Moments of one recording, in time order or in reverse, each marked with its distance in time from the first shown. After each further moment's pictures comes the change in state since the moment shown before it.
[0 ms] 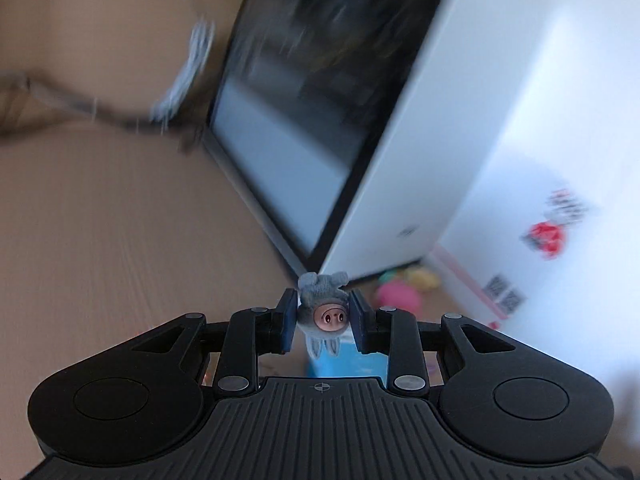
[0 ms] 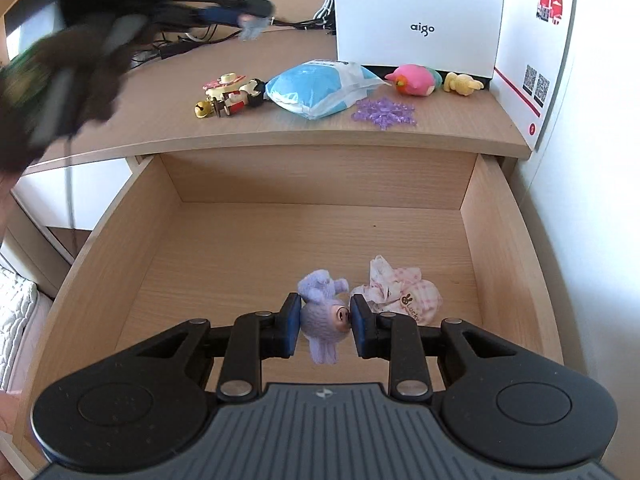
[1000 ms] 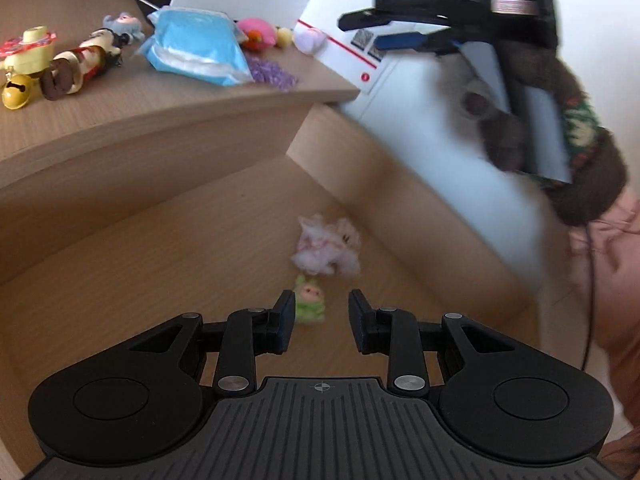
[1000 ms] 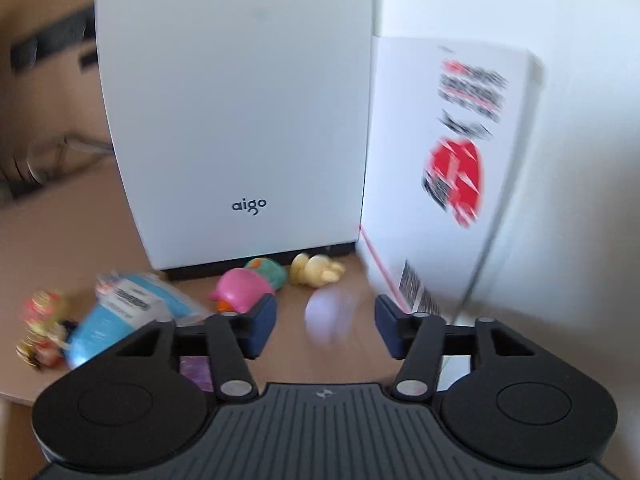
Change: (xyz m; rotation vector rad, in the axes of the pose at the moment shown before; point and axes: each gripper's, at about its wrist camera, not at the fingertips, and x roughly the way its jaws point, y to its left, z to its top) left arm -0.009 -0.052 -0.179 0.156 0.295 -0.299; right arm 0.040 -0.092 0.152 0.223 -0.237 -0.291
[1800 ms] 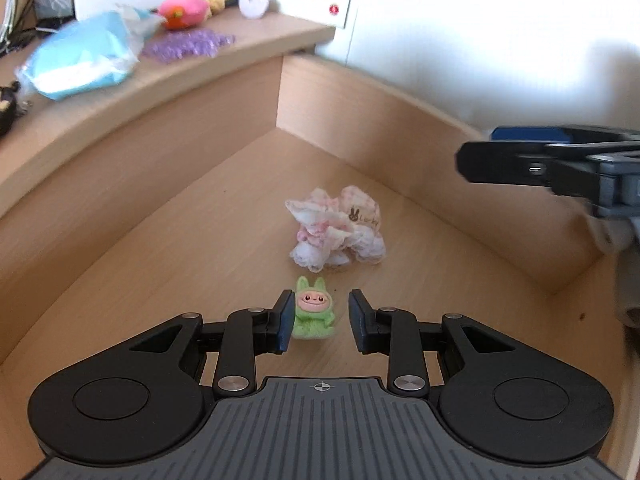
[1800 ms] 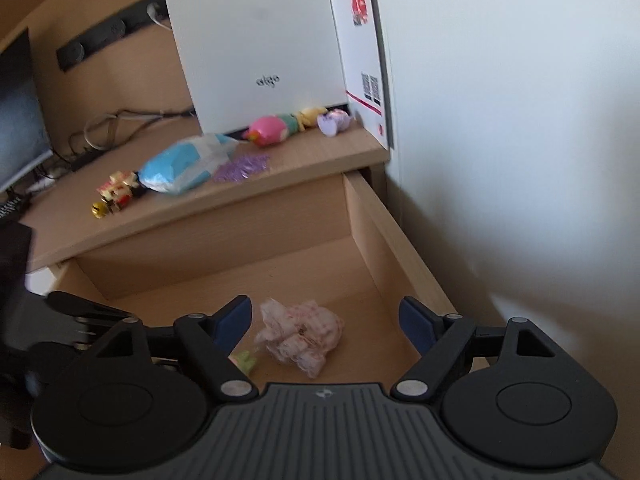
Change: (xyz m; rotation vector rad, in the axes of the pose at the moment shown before) left arm 0.080 -0.051 -0.002 0.230 0.131 0.218; right arm -0.100 -0.032 -0.174 0.100 0.011 0.106
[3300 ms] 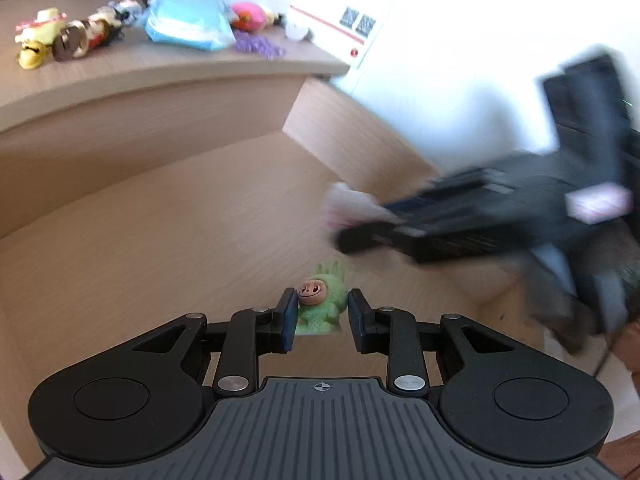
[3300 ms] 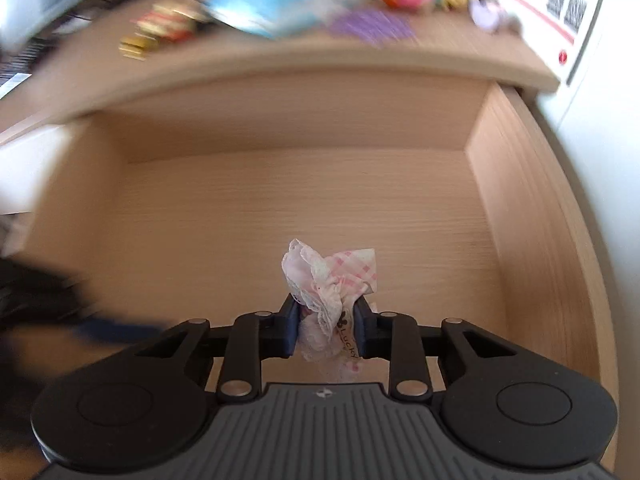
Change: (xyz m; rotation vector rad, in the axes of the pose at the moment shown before) left arm -0.063 0.033 -0.056 -0.226 -0.151 -0.186; right arm 0.068 0.085 0.004 -0.265 0.415 0.089
